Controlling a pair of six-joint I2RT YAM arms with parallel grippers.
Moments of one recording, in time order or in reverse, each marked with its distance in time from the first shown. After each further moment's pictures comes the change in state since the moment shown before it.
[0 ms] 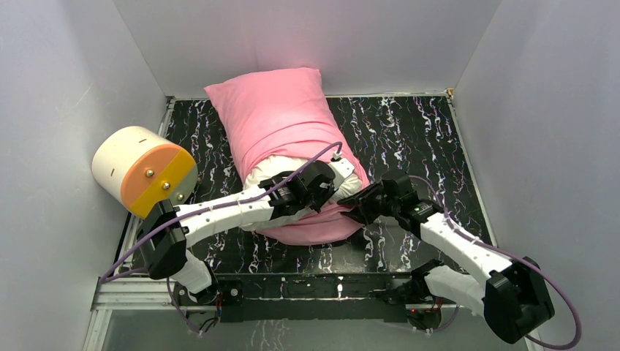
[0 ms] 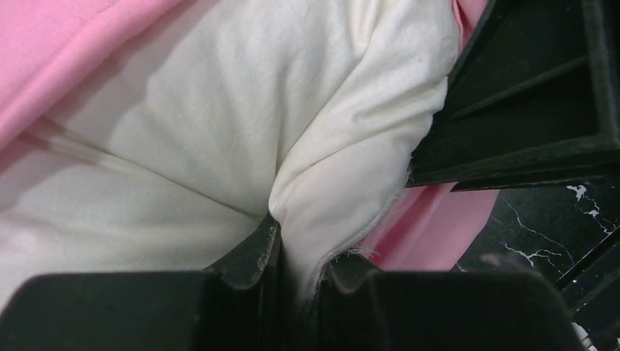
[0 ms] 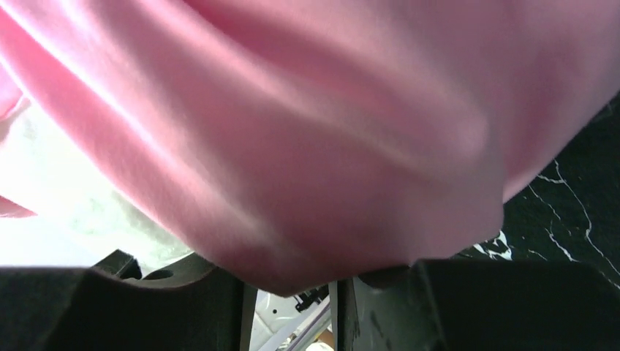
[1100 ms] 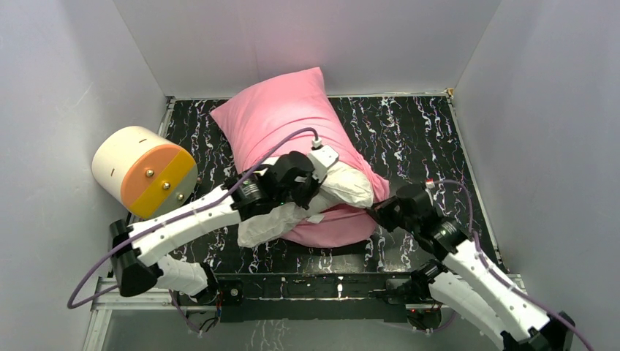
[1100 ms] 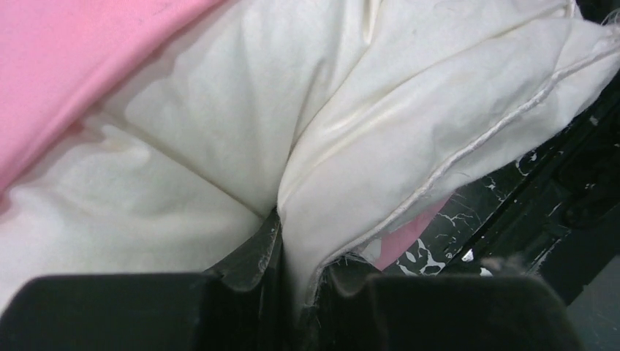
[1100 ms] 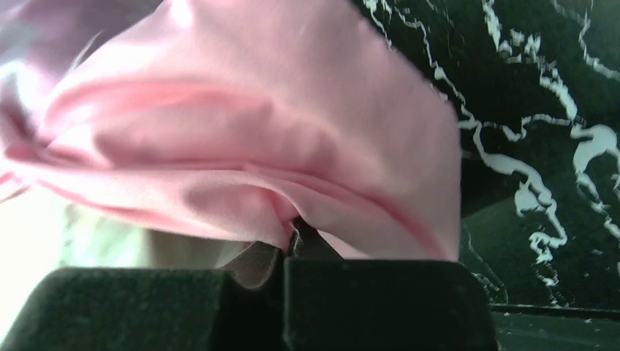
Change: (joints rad) left arm 0.004 -0.171 0.100 -0.212 0.047 -0.068; right arm 0.077 -0.404 -0.013 -0.365 0.424 -0.048
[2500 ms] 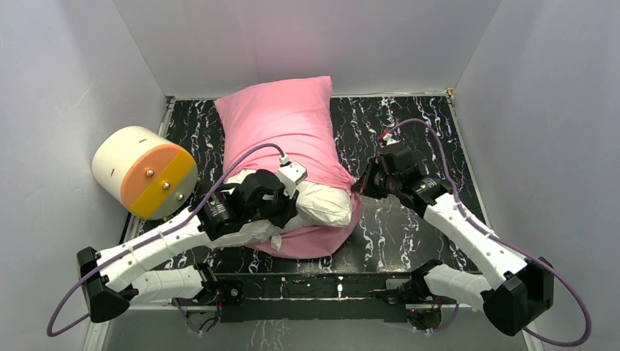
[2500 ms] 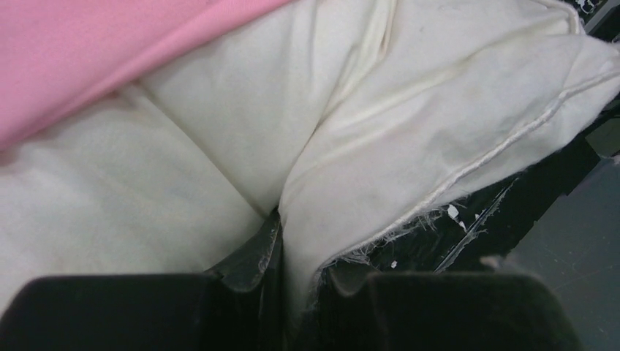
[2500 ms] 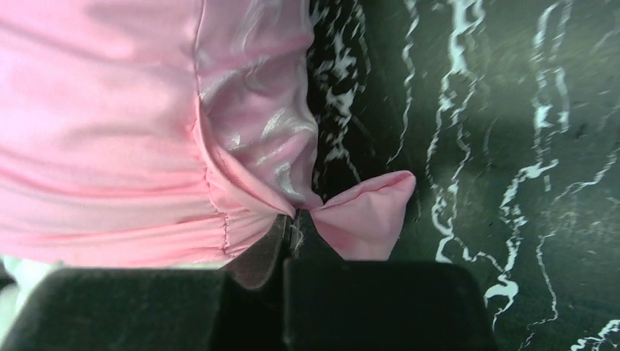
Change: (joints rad) left arm 0.047 -0.320 -0.284 -0.026 0.127 -0.147; right arm -0.040 0.452 0.372 0.062 -0.232 -0.820
